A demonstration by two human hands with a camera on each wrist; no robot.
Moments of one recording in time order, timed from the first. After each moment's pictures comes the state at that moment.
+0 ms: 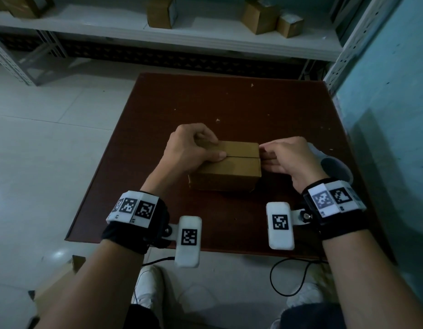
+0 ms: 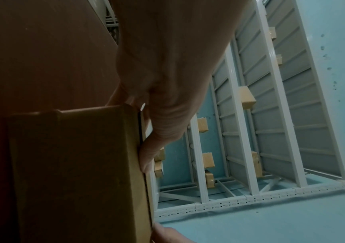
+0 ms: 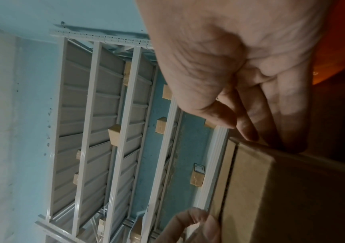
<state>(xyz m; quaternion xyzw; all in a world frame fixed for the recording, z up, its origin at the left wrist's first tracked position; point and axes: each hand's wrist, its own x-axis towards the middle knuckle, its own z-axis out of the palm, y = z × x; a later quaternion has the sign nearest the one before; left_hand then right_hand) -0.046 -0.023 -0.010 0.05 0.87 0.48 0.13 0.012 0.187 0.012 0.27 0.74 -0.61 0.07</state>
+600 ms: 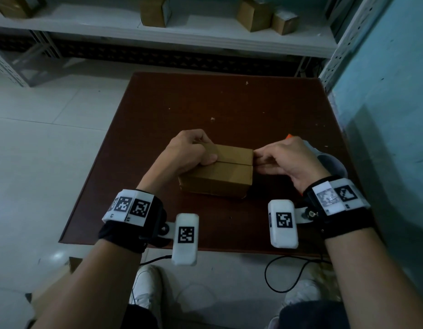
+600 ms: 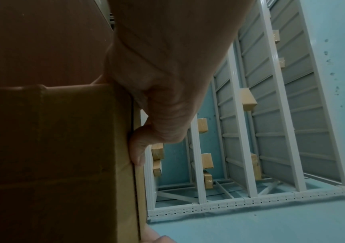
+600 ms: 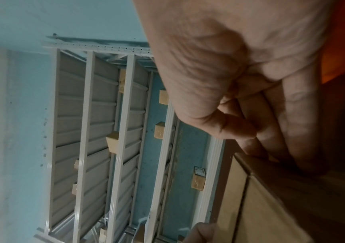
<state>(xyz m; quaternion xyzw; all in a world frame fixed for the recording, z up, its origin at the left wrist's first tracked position) -0.048 -0.013 -0.003 -0.01 0.85 0.45 0.27 0.016 0.200 0.011 0.25 0.72 -0.63 0.12</state>
